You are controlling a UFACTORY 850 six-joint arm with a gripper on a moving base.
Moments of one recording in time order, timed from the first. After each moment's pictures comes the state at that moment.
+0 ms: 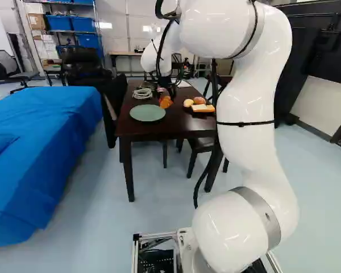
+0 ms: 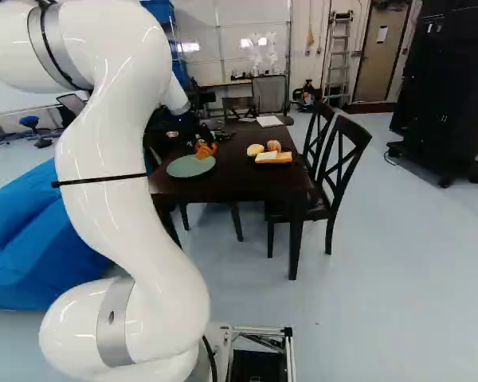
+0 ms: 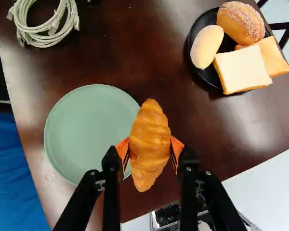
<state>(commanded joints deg) 14.1 -27.5 -85.5 -23.2 -38.5 47.5</state>
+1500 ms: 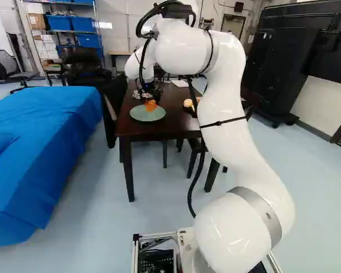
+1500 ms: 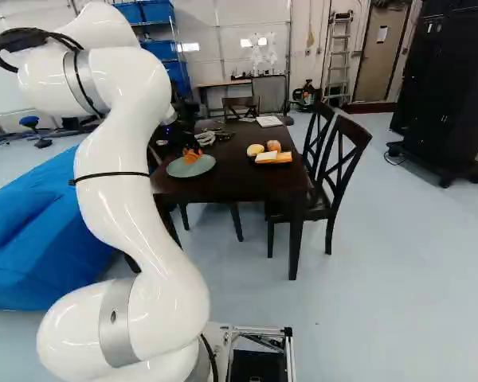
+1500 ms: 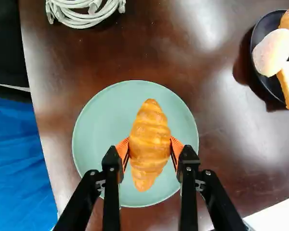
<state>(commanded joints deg) 19.5 -40.1 -97.0 -23.2 -39.2 47.5</state>
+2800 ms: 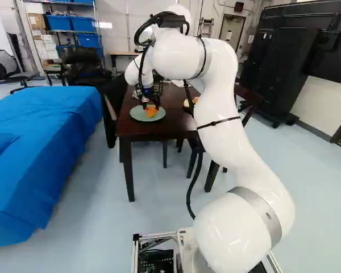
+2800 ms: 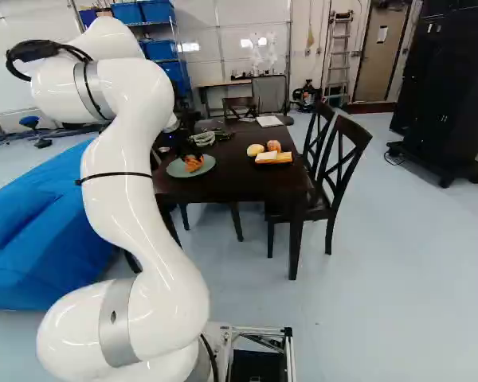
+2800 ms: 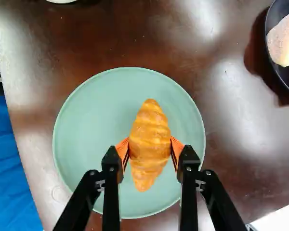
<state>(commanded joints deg) 19.5 -42.8 -97.8 -23.2 -40.2 47.5</state>
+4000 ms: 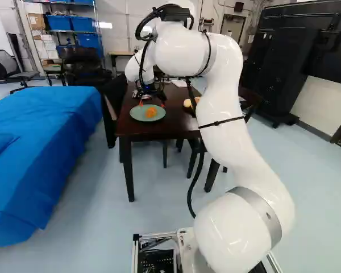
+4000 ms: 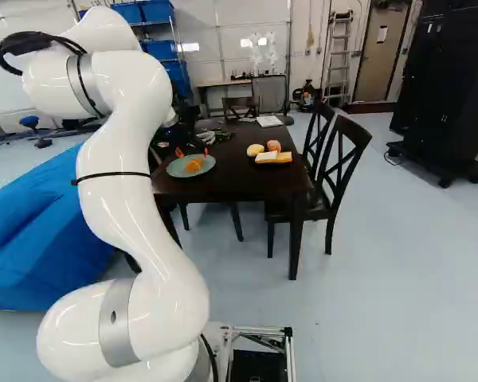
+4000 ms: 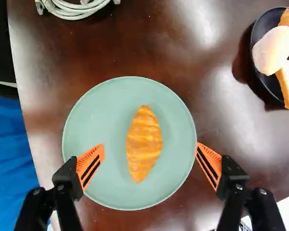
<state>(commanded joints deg) 19.5 -39.9 -96.9 -24.6 -40.6 47.5</state>
